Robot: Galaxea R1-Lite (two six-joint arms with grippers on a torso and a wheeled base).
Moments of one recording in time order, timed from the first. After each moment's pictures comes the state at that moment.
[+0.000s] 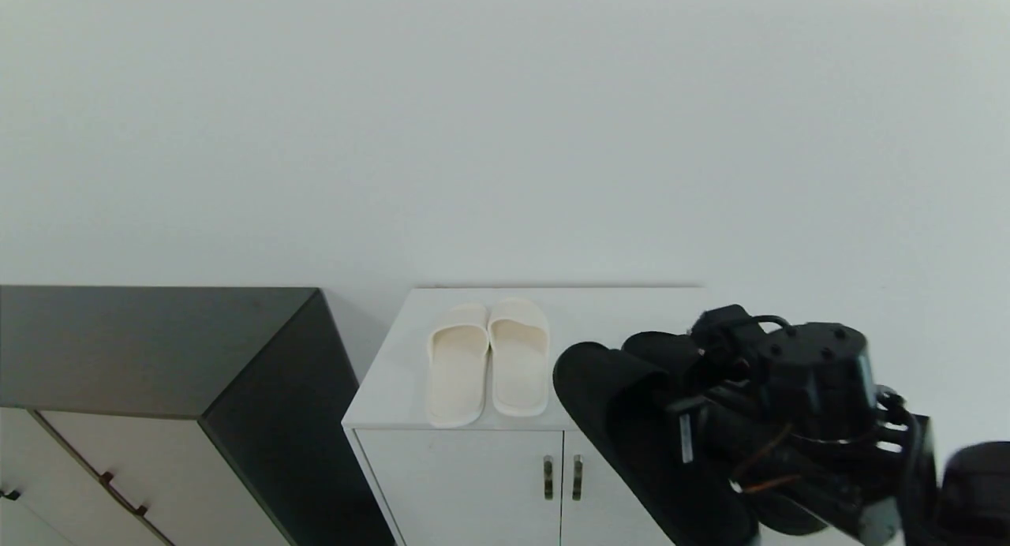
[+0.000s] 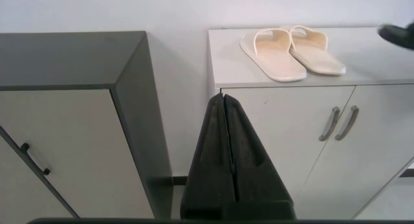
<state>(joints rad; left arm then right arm) 0.00 0.00 0.00 0.00 -0.01 0.00 0.77 1.68 -0.59 -0.68 -0.31 0.20</state>
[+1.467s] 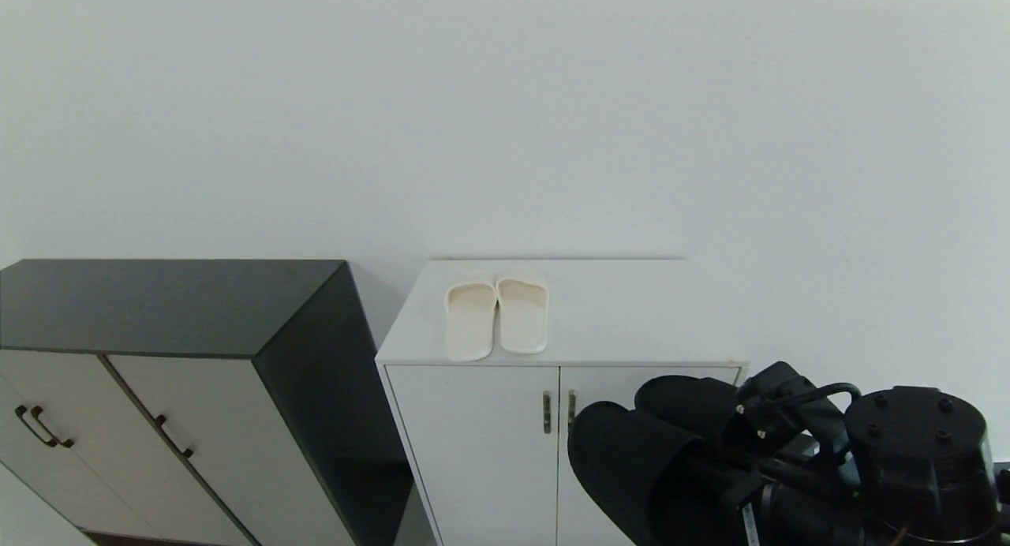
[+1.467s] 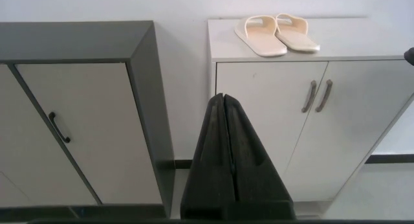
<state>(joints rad) 0.00 0.00 0.00 0.00 -0.01 0.00 0.83 1.53 -0.40 -0.66 -0.26 0.14</state>
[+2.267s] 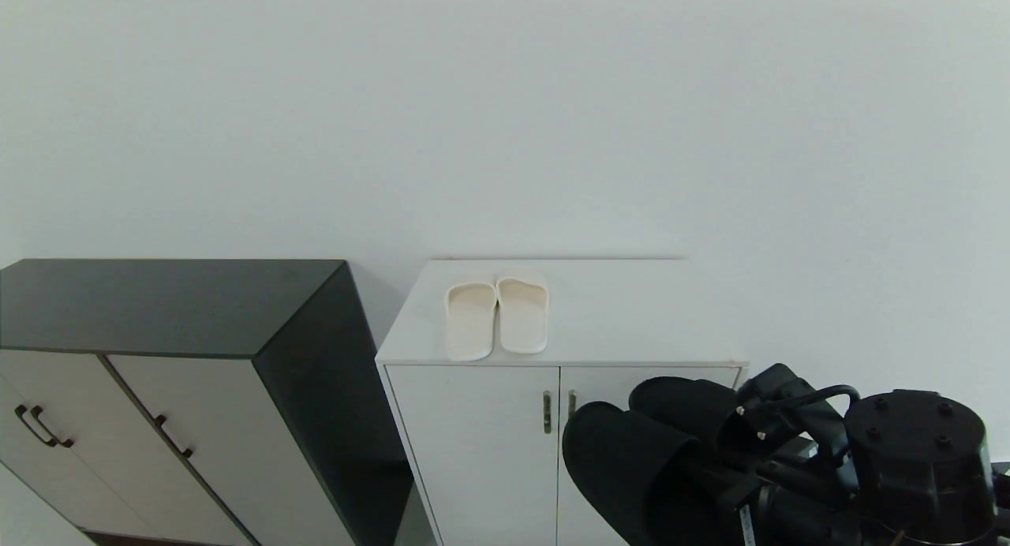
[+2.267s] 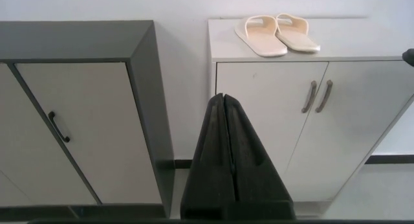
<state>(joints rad) 0.00 0.00 0.00 0.00 0.00 0.00 0.83 1.54 -0.38 -0.71 -0.23 0.16</state>
